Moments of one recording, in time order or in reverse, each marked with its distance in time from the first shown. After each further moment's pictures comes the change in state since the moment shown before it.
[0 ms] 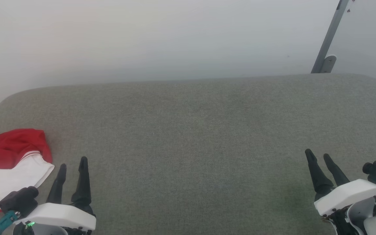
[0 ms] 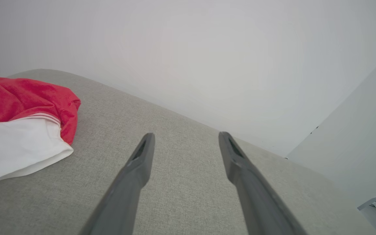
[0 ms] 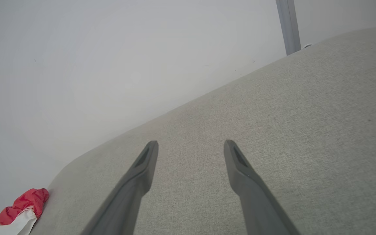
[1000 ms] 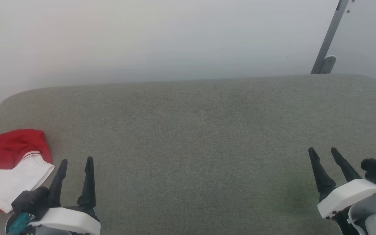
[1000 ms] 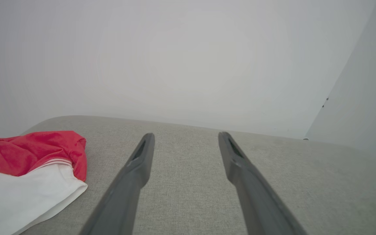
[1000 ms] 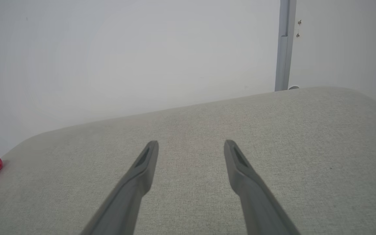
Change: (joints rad) left arm 0.015 -0.008 0.011 -0.024 0.286 -0.047 -0.070; right arm -0.002 -0.052 0.023 -0.018 -0.229 0.000 -0.051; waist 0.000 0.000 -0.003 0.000
